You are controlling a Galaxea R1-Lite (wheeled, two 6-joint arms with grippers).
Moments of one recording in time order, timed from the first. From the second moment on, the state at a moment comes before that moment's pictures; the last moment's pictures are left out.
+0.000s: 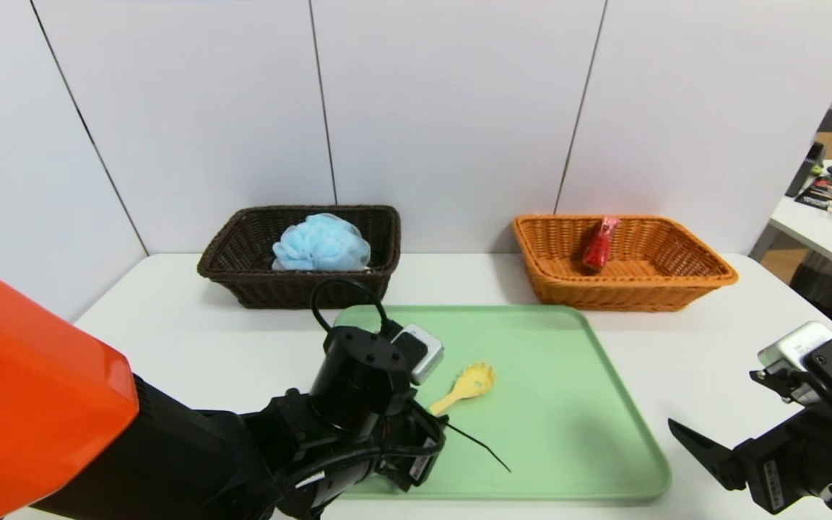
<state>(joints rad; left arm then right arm) -0.85 1.92 -0.72 -0.64 0.13 -0.03 0.41 1.17 -0.29 -0.39 -0.25 -0.23</state>
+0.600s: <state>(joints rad) -0.85 1.91 -0.73 -0.64 0.13 -0.02 0.41 1.17 -0.29 -0.39 -0.25 -0.23</state>
